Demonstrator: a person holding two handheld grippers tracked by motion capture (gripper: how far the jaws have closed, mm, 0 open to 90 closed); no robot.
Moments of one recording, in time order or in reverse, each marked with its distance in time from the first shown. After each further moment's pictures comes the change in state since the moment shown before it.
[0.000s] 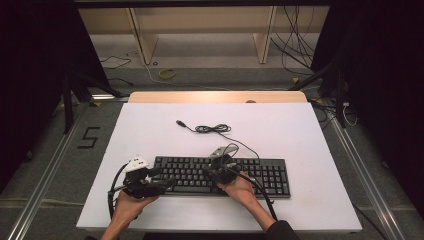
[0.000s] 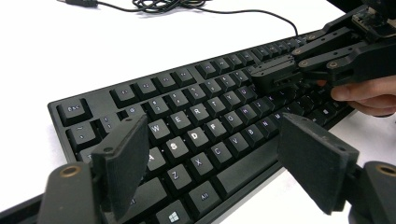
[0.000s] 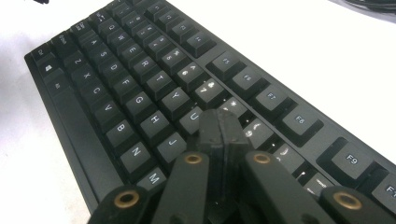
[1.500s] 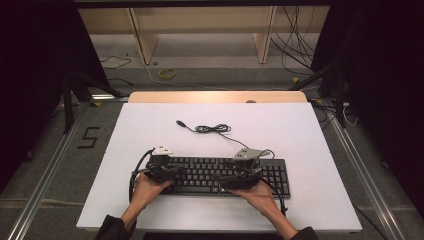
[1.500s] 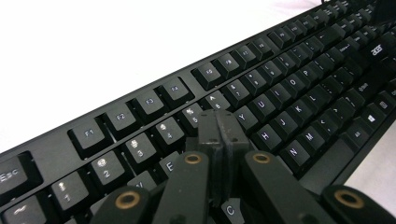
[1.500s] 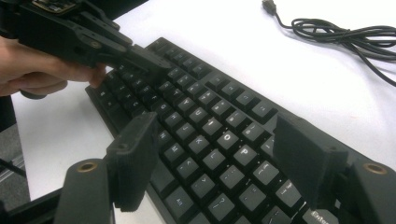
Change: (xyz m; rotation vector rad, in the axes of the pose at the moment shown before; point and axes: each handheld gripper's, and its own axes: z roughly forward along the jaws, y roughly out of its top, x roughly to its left) left arm -0.002 0.028 0.063 0.167 -0.004 0.065; right arm -0.008 -0.020 -0.066 -0.169 0.049 0.065
